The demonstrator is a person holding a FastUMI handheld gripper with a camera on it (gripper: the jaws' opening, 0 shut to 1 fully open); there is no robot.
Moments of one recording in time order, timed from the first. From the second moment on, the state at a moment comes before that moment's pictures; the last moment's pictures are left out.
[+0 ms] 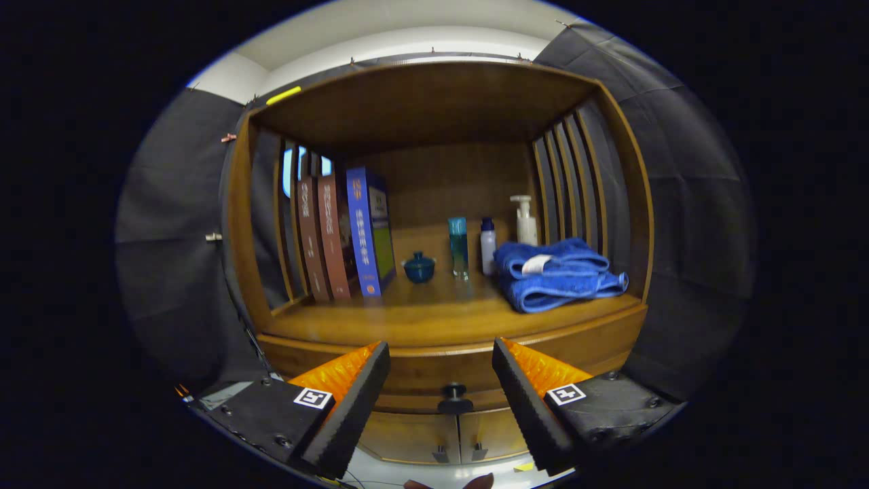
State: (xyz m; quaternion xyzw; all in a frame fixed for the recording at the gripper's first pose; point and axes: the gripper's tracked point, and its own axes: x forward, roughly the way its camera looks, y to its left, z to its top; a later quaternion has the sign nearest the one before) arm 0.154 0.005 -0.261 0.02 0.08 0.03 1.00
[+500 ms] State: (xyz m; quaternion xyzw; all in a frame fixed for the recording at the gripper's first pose) arm 0.185 -0.001 -0.352 0.02 0.15 0.02 0.99
